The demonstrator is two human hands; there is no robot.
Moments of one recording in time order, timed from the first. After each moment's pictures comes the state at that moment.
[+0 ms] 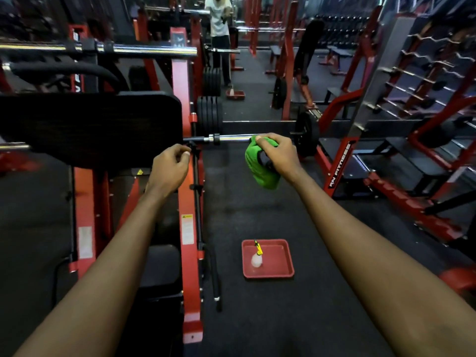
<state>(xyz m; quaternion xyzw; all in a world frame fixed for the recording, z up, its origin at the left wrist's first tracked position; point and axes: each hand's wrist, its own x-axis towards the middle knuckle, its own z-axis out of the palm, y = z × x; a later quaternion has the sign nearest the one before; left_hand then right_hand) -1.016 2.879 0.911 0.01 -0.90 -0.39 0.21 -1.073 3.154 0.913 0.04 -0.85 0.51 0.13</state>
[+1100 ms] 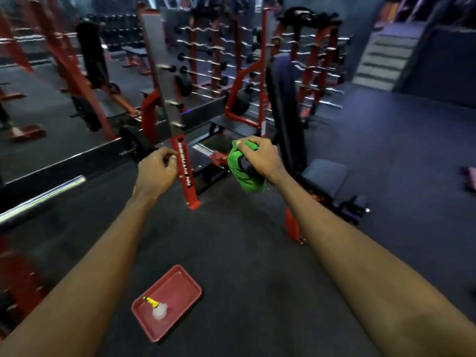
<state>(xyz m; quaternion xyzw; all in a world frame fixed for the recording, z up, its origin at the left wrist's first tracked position) -1.133 3.342 0.910 -0.33 -0.84 -0.42 0.07 -0.979 3.561 0.921 -0.28 -0.82 0.41 0.28</state>
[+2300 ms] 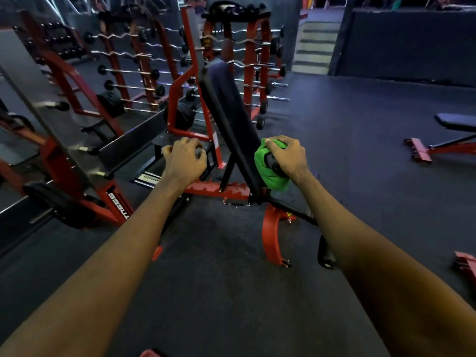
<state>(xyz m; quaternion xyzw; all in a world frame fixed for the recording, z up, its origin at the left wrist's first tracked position) -1.247 3.777 0.914 -0.52 -0.80 -0.28 0.10 -1.013 3.905 0.915 -0.46 -0.71 0.37 0.38</state>
